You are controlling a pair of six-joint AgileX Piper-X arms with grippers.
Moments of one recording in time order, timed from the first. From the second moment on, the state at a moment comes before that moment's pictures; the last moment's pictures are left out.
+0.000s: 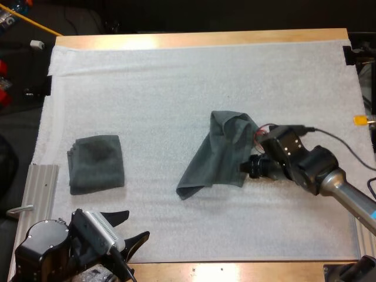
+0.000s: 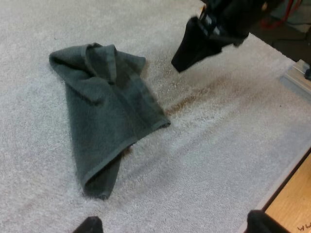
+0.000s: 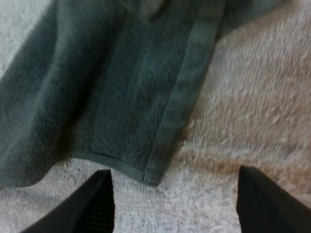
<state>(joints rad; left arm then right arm) -0.38 0.31 -0.84 1.28 0.45 -1.72 0.61 1.31 -0.85 0.73 -0.01 -1.30</state>
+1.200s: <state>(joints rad) -0.38 0.31 -0.84 1.28 0.45 -1.72 0.61 1.63 -0.79 0.45 -0.22 -1.04</state>
